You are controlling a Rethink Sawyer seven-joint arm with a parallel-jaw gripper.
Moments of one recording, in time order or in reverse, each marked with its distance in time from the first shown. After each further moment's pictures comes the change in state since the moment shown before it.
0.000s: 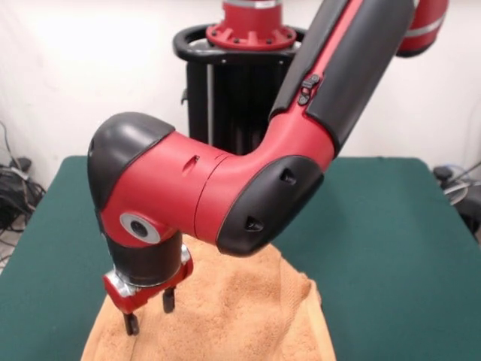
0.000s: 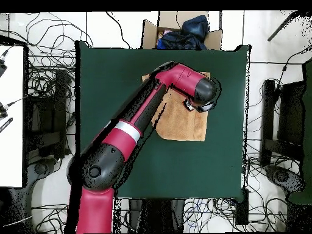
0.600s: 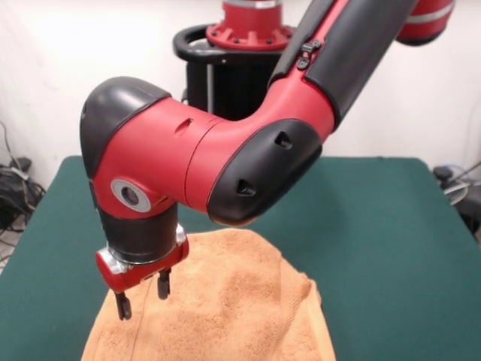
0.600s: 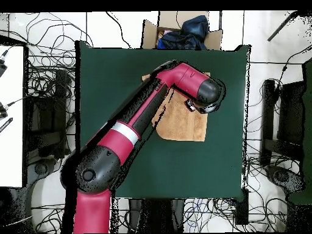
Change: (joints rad) arm 0.018 -0.045 0.003 0.063 0.017 0.001 0.000
